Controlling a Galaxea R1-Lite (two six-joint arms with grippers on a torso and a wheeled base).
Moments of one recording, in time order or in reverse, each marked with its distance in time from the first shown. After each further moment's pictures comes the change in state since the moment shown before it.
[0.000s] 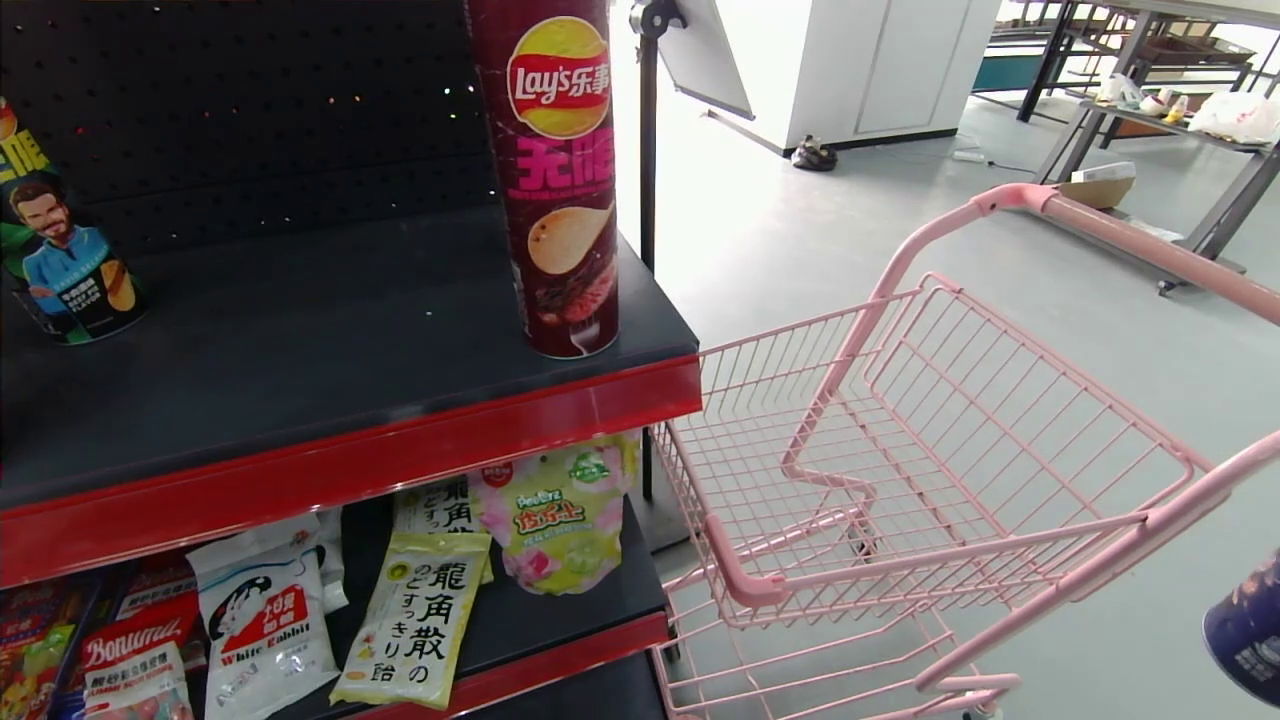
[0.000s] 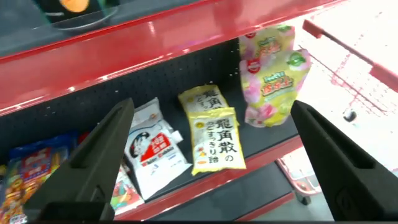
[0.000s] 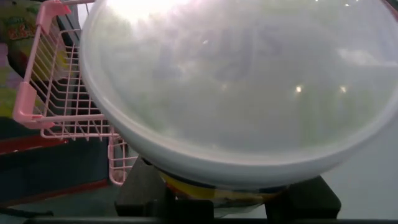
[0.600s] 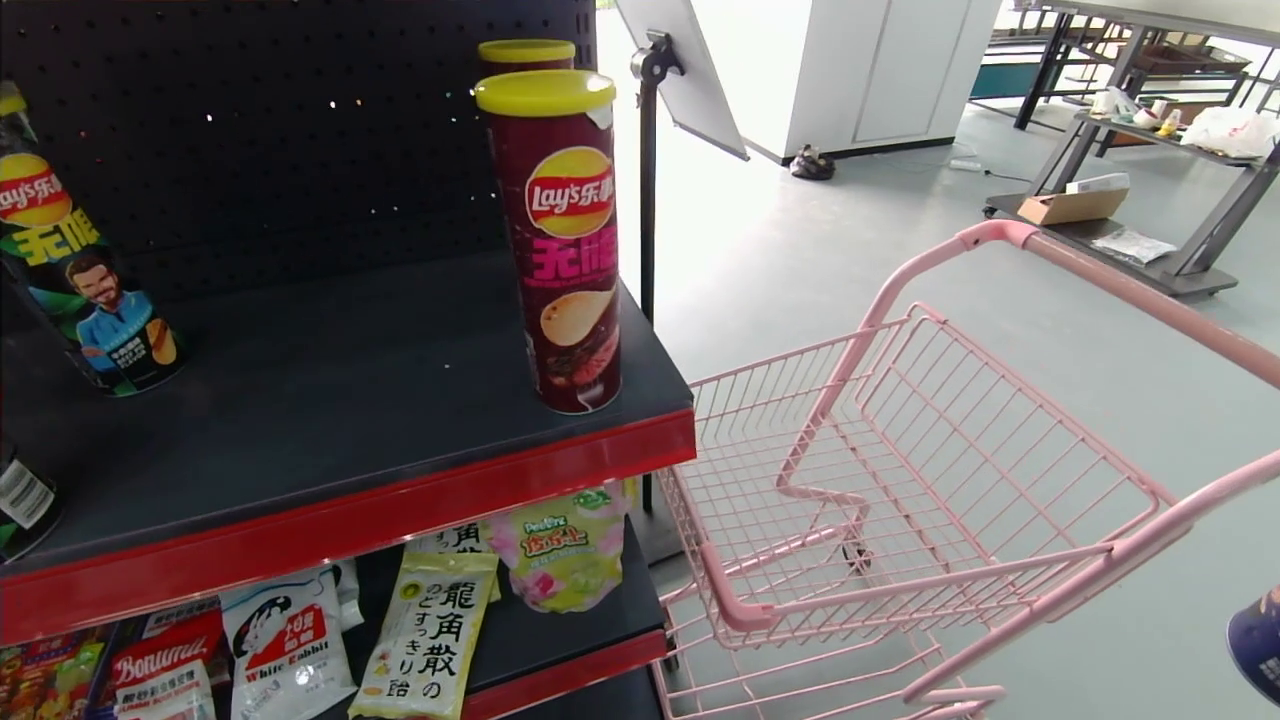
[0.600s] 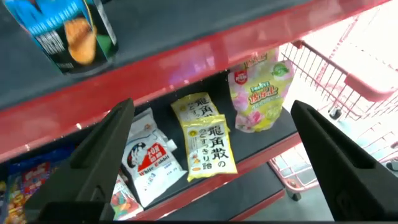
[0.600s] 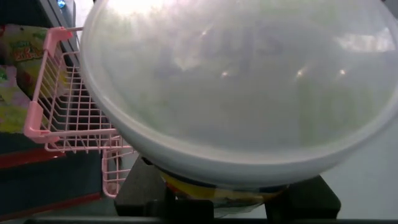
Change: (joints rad) left arm 0.000 0.010 -0.001 0.000 -0.028 0.019; right arm -0.017 -0.067 0.021 -0.001 -0.001 -0.021
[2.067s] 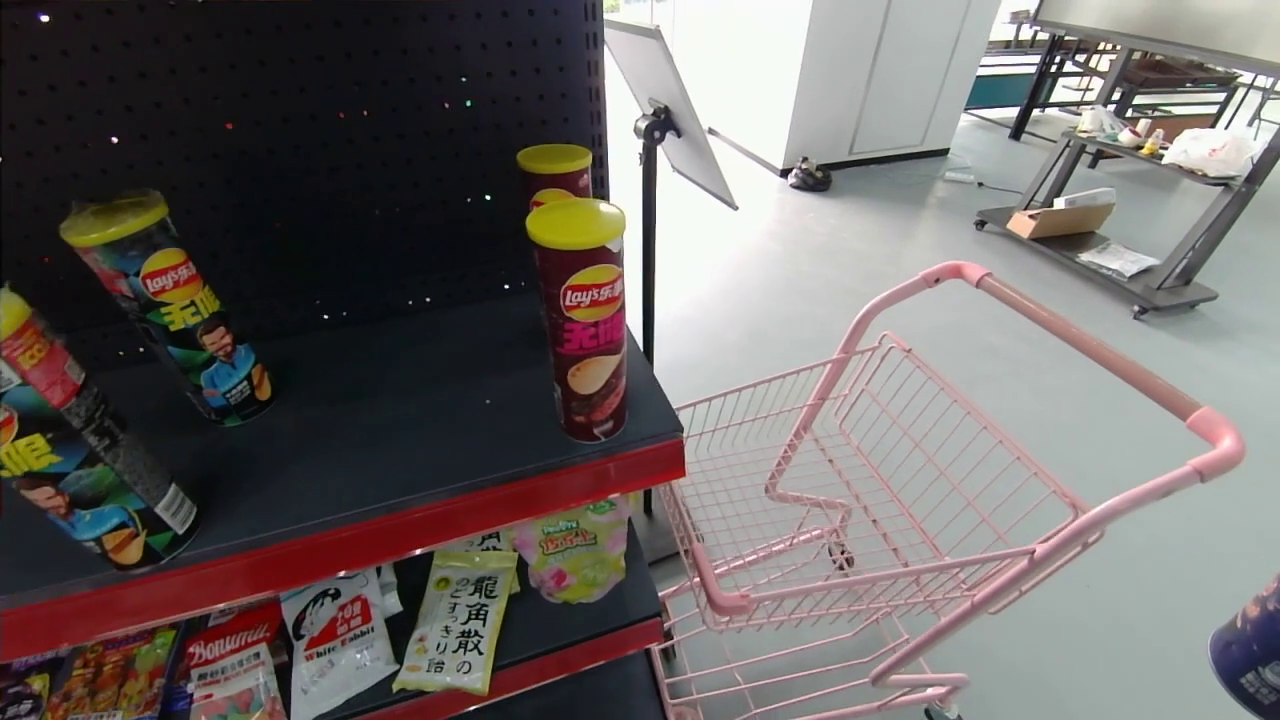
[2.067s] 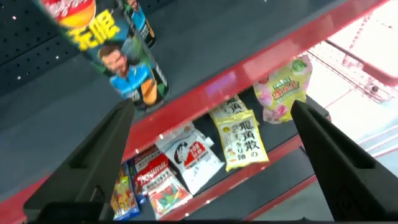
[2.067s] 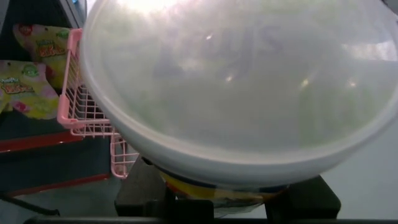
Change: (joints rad) left arm 0.004 0.017 0.022 0.000 0.040 0.195; right arm 0.006 0.041 0.027 -0.003 0.004 -0.015
